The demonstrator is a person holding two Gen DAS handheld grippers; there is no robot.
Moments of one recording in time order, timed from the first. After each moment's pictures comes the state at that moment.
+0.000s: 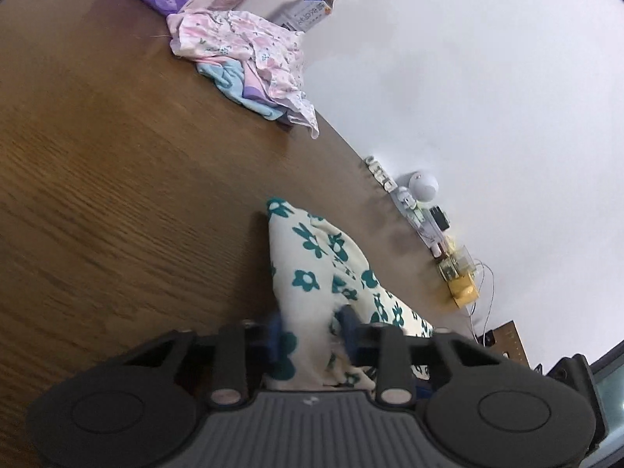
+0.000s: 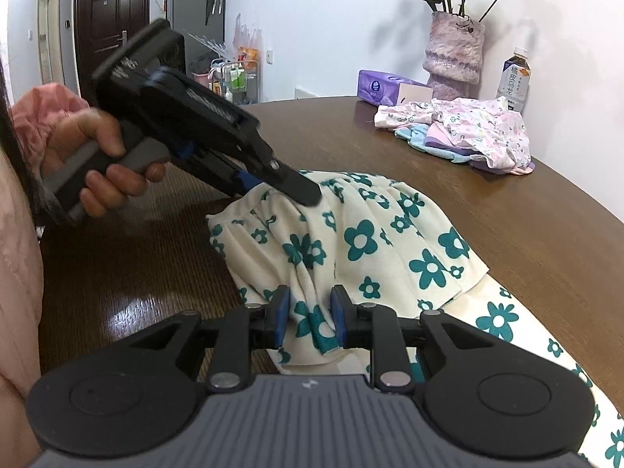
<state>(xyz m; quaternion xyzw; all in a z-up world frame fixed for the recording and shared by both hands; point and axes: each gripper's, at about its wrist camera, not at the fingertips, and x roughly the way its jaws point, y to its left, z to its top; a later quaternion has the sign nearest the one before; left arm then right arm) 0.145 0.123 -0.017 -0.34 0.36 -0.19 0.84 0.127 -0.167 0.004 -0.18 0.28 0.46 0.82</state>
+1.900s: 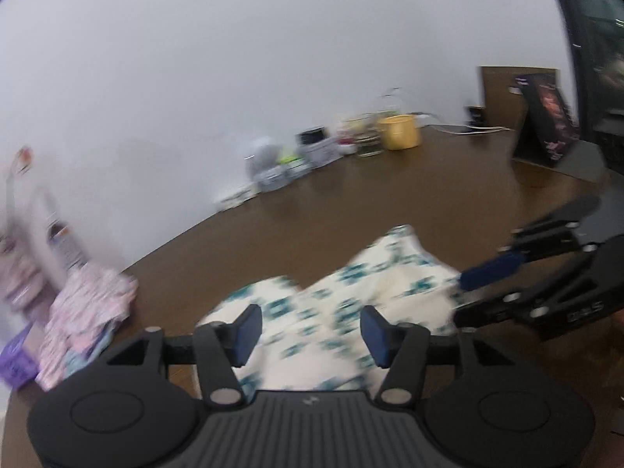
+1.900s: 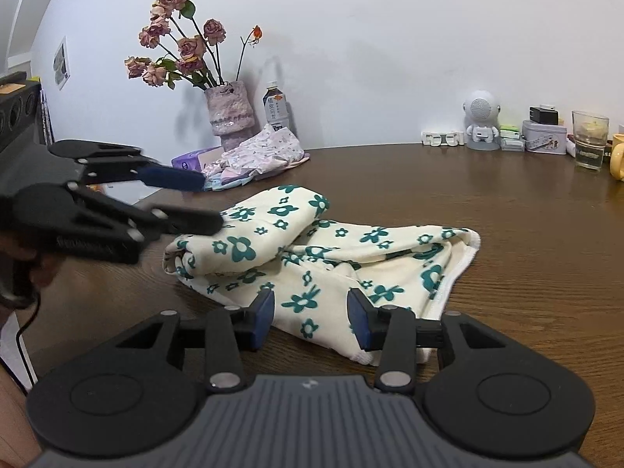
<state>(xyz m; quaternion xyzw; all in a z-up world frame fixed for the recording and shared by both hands) 0.078 -0.135 0.061 0.23 0.22 -0.24 0.92 0.037 -0.370 0.008 0.05 0.25 0.23 0.94</state>
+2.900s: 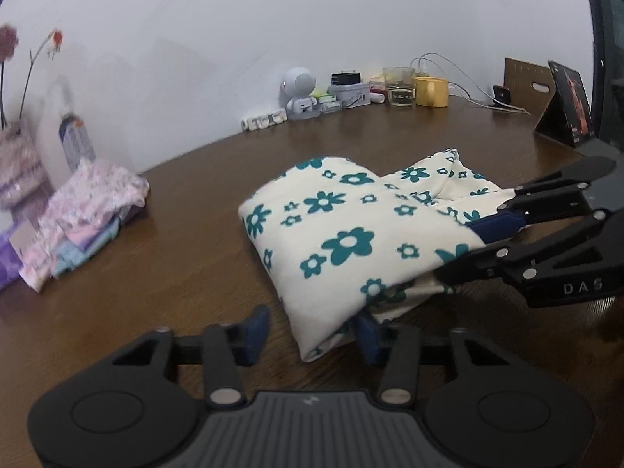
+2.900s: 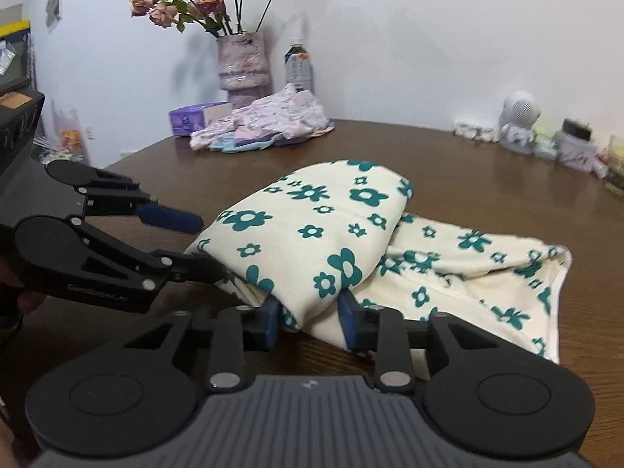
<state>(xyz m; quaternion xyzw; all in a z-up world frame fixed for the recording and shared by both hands) 0.101 -0.047 0.007 0.15 0.30 -0.27 0.90 0.064 -0.247 0.006 -0.03 0.29 0.19 0.94</state>
